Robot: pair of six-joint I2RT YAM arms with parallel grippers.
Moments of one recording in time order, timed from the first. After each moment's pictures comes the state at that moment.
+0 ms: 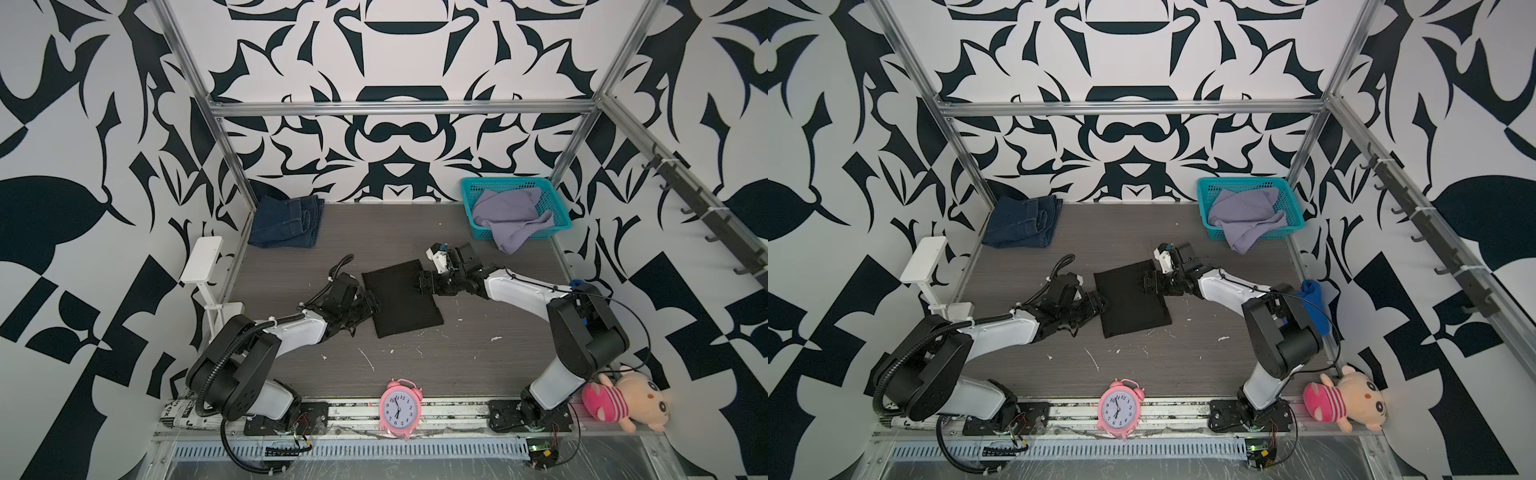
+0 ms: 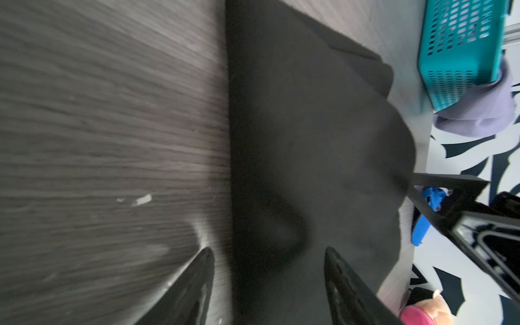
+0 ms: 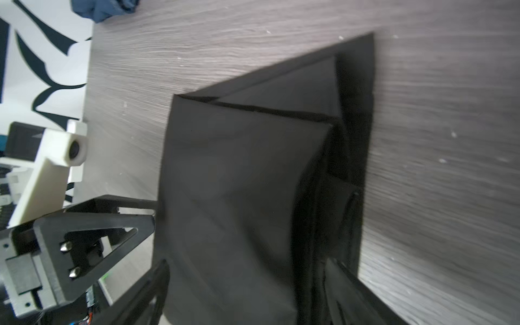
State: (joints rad) left arm -0.57 1.47 0.53 0.14 0.21 -1.00; right arm 0.47 1.66 0.96 -0.21 -0.44 0.44
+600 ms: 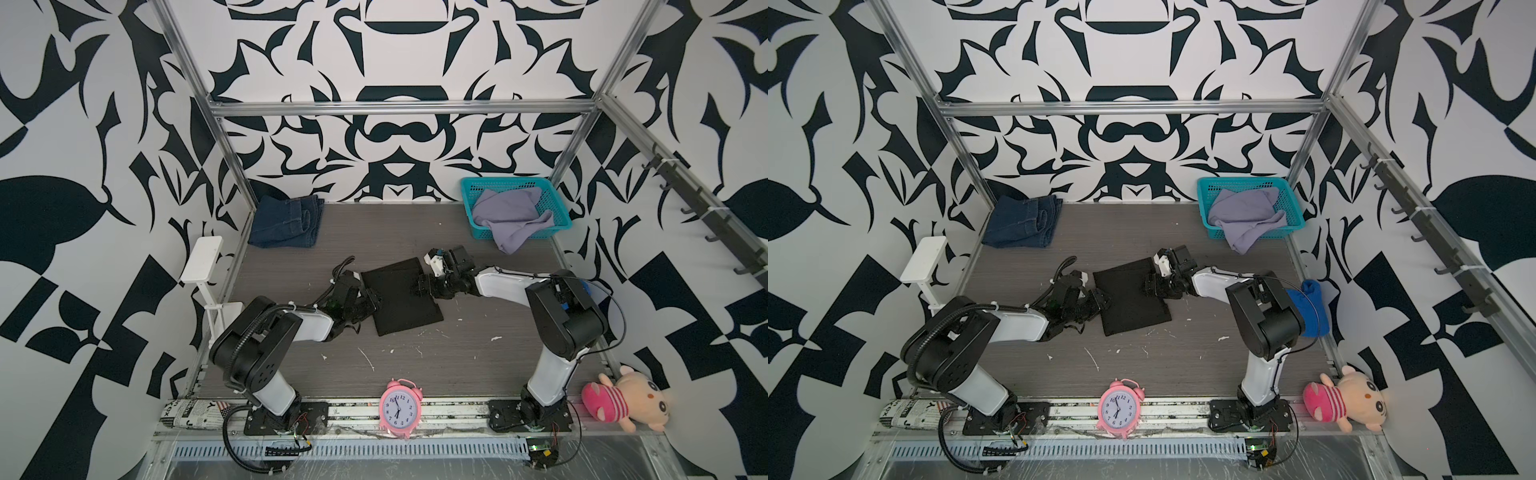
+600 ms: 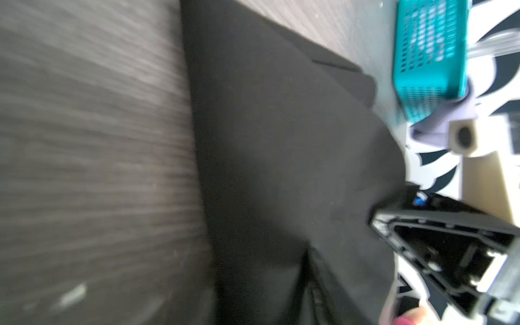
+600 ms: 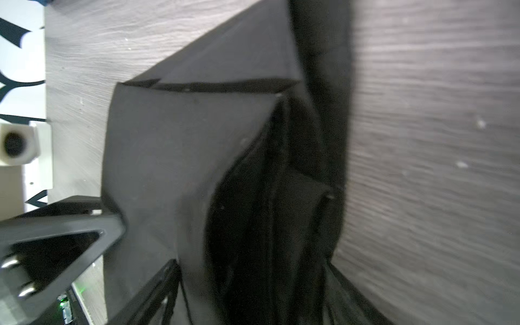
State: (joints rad) left arm -0.57 1.65 0.52 0.46 0.24 -1.03; right arm 0.46 1.81 0.99 -0.15 -0.47 0.45
